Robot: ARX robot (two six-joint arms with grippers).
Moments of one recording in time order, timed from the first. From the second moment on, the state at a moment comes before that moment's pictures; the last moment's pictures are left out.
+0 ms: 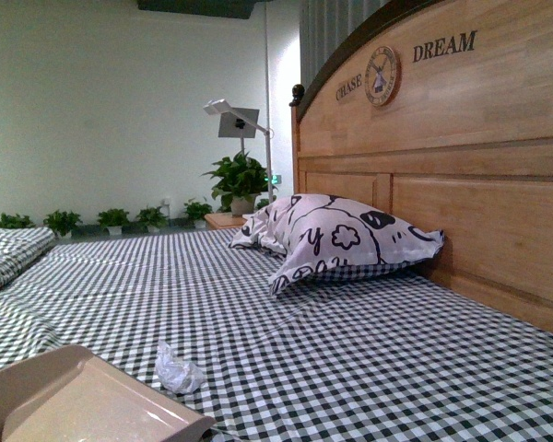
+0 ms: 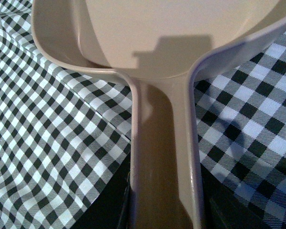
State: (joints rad) left arm 0.25 1.50 0.72 0.02 0.39 0.90; right arm 0.56 0.68 0.32 0.51 0.77 -0.23
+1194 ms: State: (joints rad) left arm 0.25 1.59 0.81 -0.06 0.38 0.95; right arm 0.45 1.13 0.69 0.22 0.31 -0.09
